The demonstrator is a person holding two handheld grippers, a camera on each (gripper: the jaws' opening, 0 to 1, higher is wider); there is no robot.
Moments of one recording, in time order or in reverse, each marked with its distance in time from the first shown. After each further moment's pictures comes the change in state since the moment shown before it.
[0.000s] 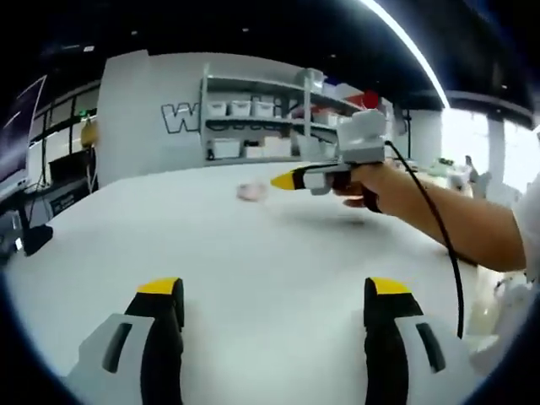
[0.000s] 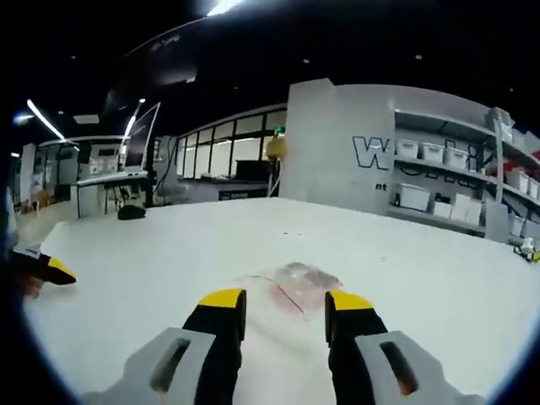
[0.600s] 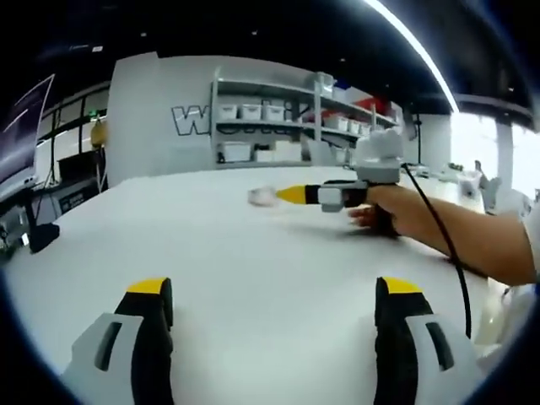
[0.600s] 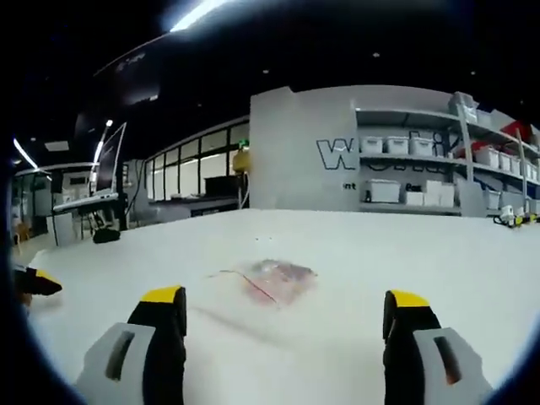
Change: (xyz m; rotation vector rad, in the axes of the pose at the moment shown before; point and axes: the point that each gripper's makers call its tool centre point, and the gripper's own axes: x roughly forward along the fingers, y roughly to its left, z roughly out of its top) left arm 0.004 0.015 0.009 -0.016 -0.022 0.074; right arm -0.007 -0.020 -0.009 0.112 -0.067 -0.134
